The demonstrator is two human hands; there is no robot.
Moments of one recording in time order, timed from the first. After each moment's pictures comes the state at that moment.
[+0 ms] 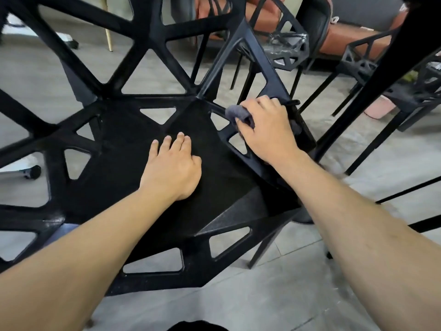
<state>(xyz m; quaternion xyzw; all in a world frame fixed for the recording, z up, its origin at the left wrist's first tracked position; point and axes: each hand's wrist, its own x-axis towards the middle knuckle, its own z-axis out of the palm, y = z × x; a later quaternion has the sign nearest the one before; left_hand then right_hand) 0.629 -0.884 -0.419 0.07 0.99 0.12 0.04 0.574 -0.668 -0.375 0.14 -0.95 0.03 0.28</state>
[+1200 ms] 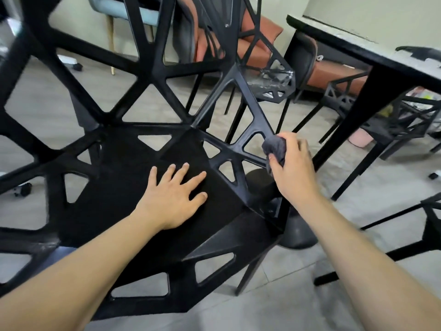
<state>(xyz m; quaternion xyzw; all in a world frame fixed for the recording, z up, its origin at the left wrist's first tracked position) 0.638 -0.882 -0.412 0.15 0.98 0.10 0.08 0.624 -0.610 -0.352 0.00 -0.95 0.18 0.24</state>
